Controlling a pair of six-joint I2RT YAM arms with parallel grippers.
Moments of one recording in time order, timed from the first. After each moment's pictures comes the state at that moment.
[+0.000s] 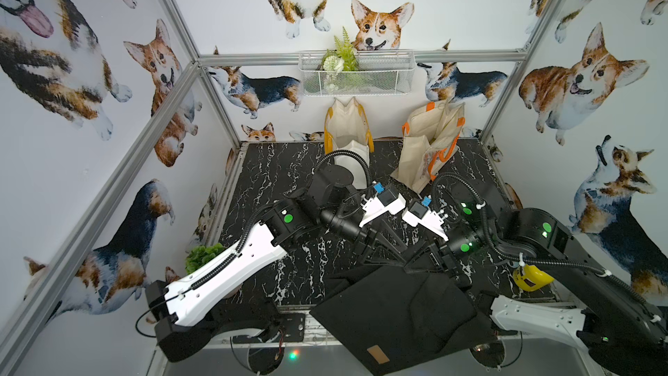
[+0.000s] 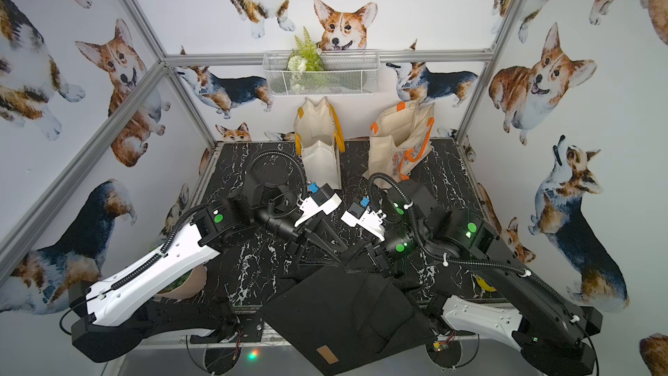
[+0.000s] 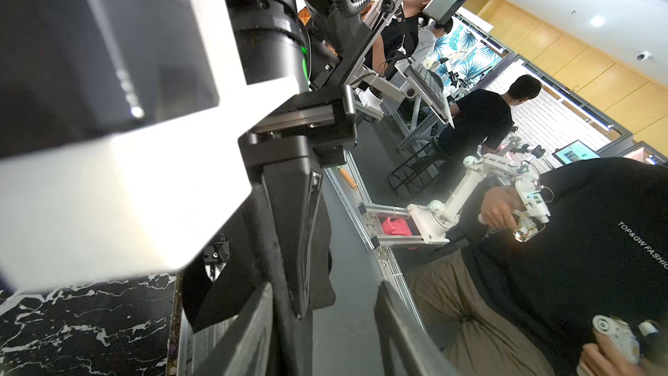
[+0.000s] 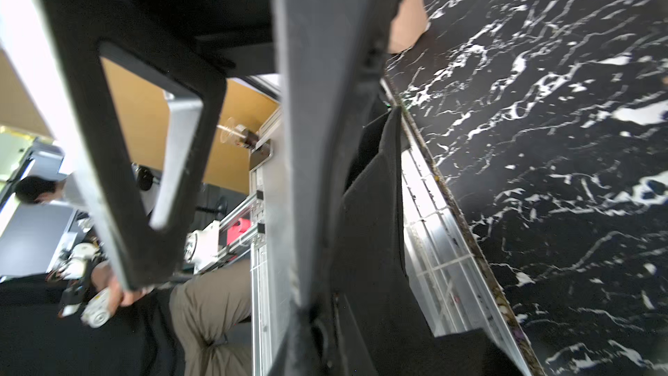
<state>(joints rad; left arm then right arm) -0.96 1.21 1.37 -0.58 1.08 -0.22 0.92 1.01 1.37 -1.09 -0.85 0.28</state>
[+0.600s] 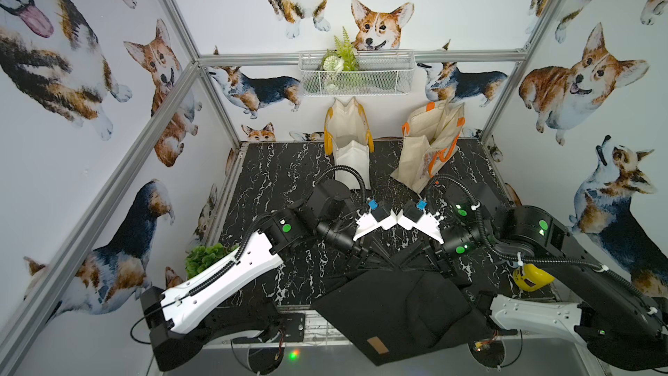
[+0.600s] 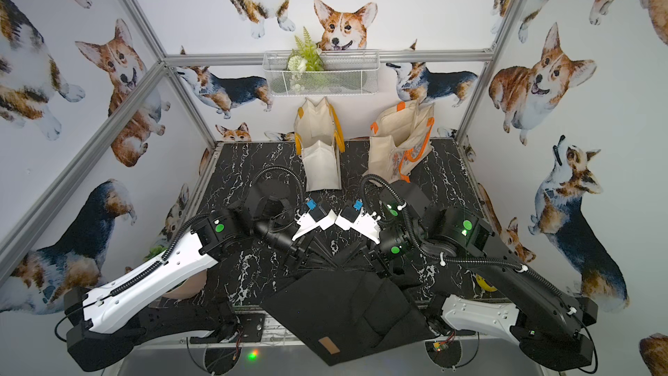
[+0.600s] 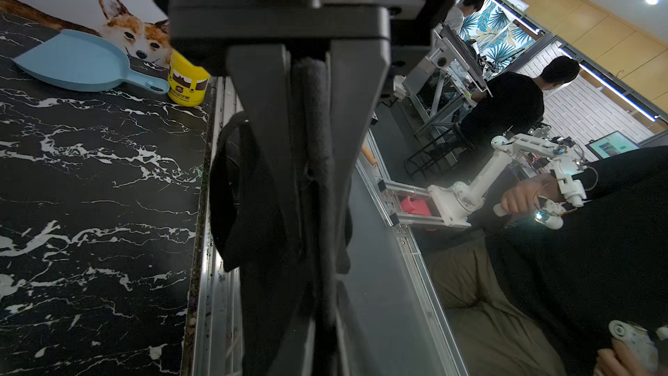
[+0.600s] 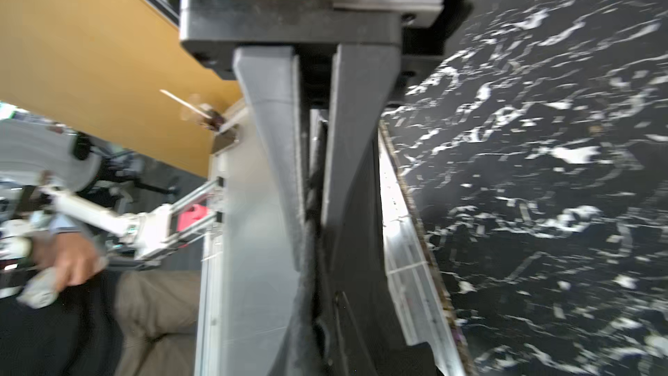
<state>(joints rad) -0.96 1.14 1.19 -0.61 1.02 -0.10 0.97 1.02 1.38 -1.11 -0.63 0.12</state>
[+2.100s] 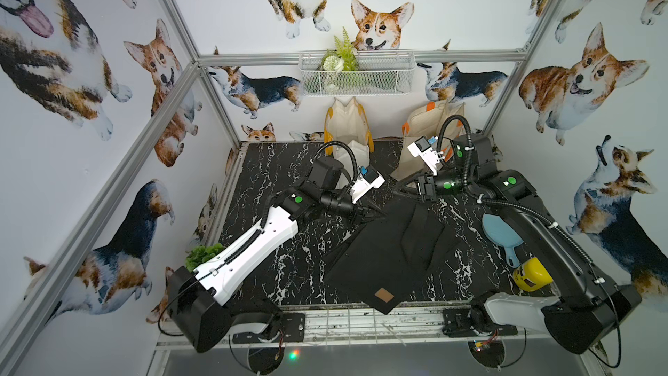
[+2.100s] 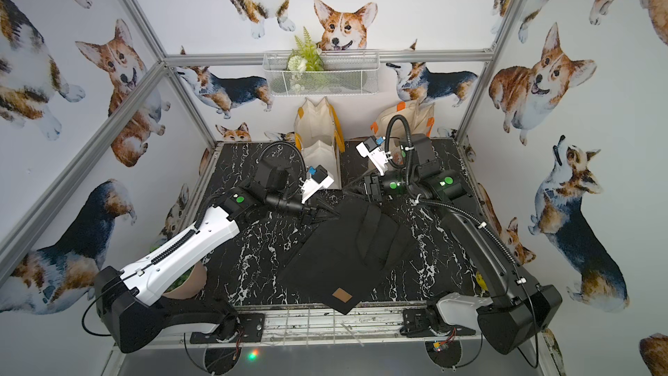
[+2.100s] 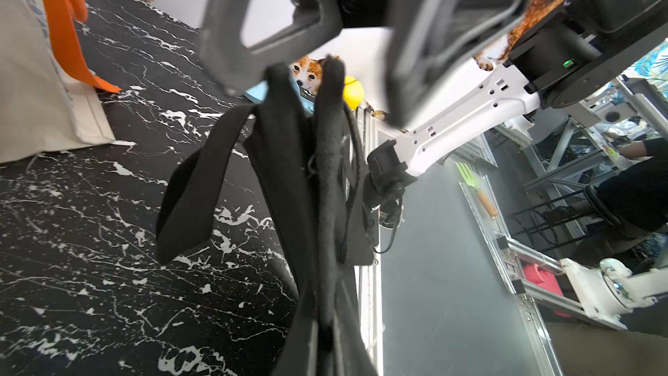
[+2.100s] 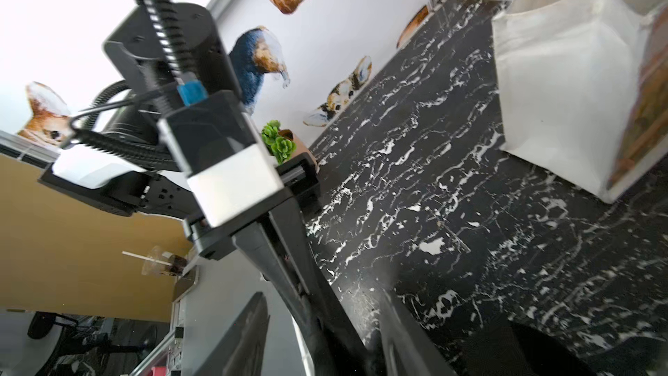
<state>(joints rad) -0.69 1.32 1.22 -0.53 0.89 0.00 0.46 1.20 1.36 -0.72 -0.92 0.23</state>
